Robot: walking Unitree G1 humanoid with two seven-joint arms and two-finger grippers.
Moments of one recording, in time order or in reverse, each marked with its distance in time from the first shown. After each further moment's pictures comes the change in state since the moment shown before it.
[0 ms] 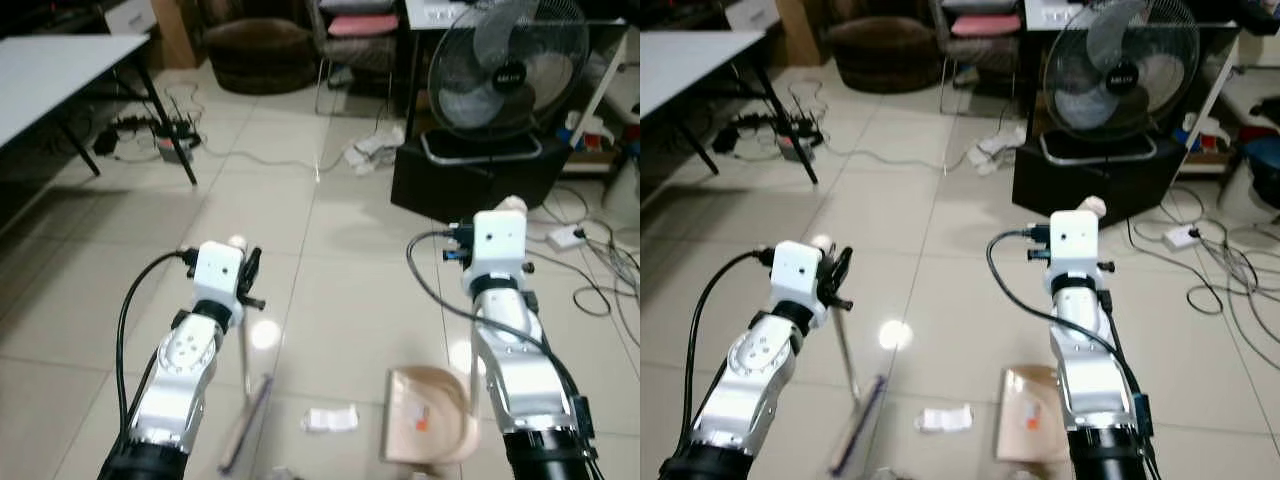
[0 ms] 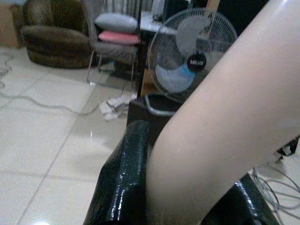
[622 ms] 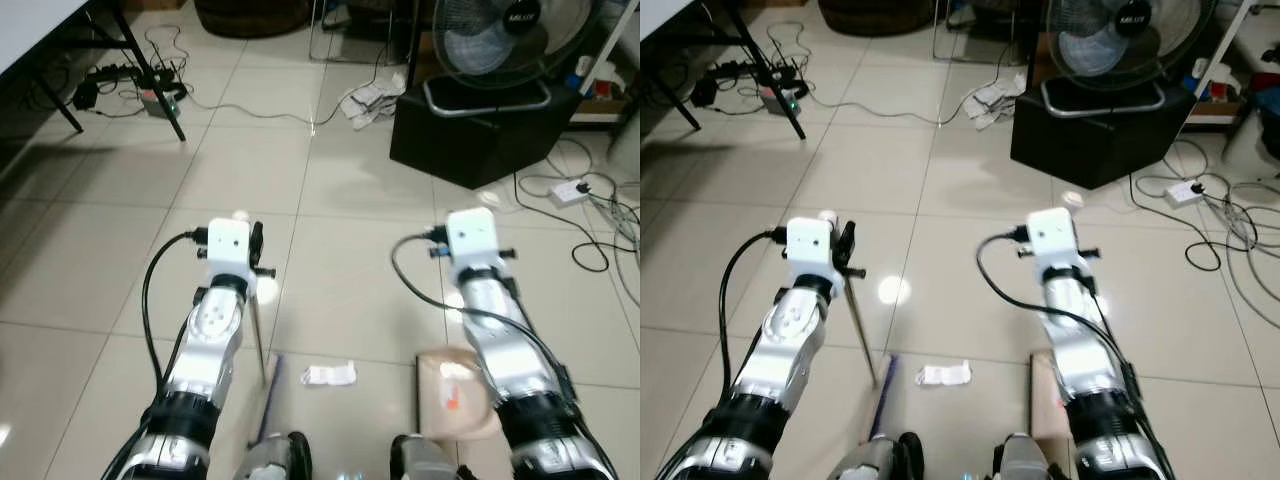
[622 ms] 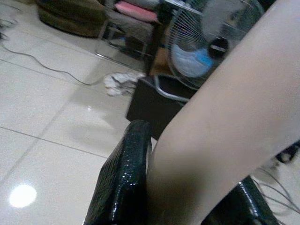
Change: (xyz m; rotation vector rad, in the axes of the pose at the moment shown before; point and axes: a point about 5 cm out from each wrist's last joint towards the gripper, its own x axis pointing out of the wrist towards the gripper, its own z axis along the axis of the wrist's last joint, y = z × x) left arm 0.041 -0.006 0.014 -0.071 -0.070 0.146; right arm 0.028 0.021 -0.008 -0.145 -0.086 0.069
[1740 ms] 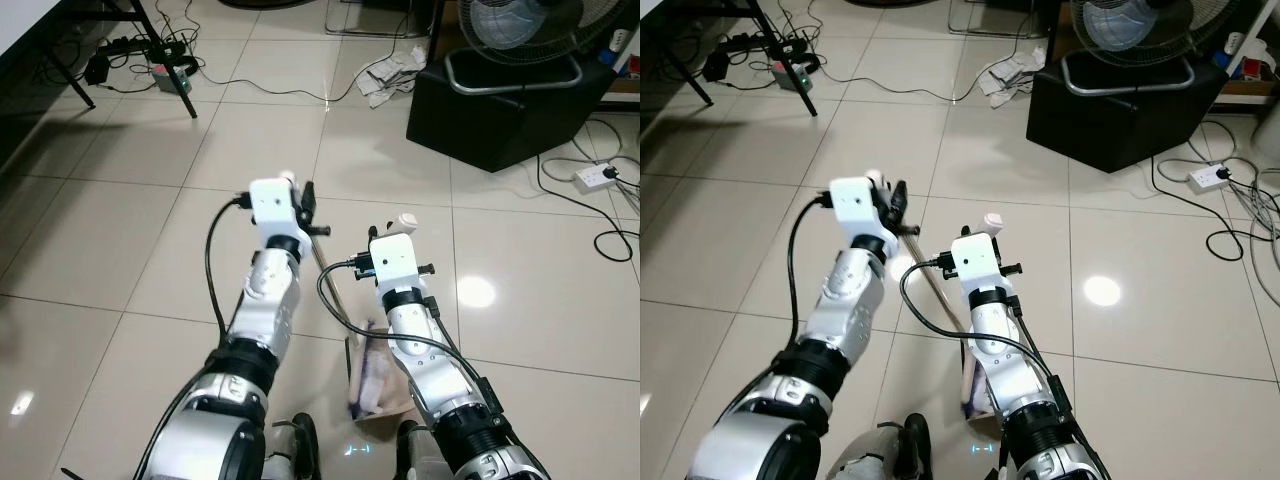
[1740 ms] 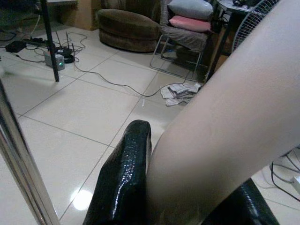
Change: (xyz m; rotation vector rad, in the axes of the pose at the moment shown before) left arm 0.037 -0.062 0.040 -0.342 -0.088 -0.100; right arm -0.026 0.081 0.009 0.129 -0.091 0.137
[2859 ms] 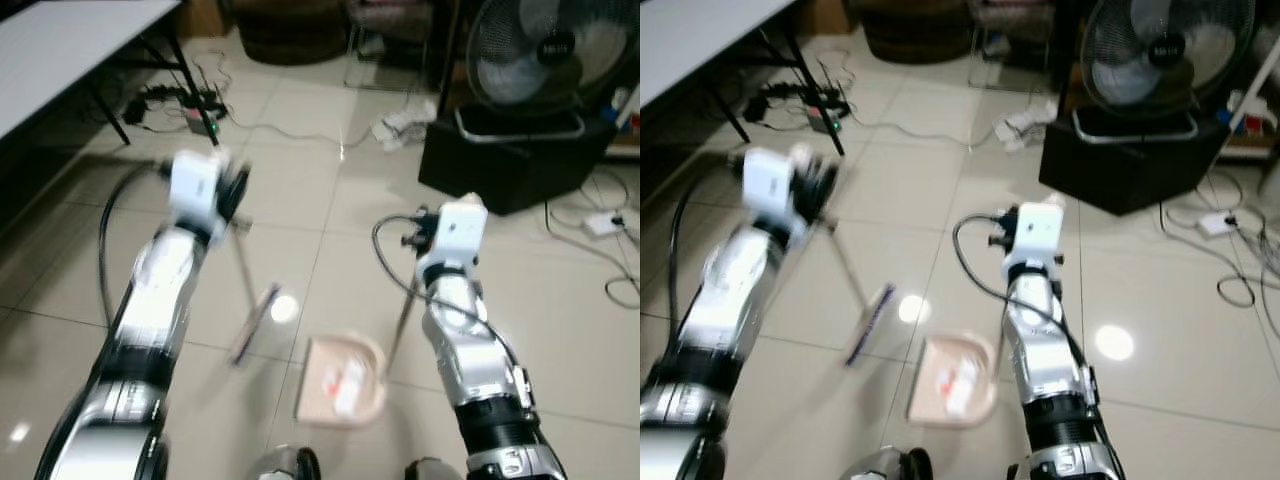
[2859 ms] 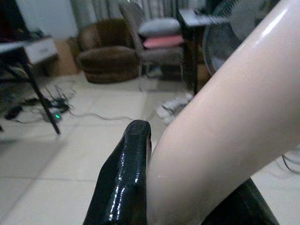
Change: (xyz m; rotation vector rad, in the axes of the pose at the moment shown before) left arm -0.040 0.103 0.041 0.425 -0.002 -0.090; right arm 0.017 -0.054 0.030 0.285 0.051 -0.158
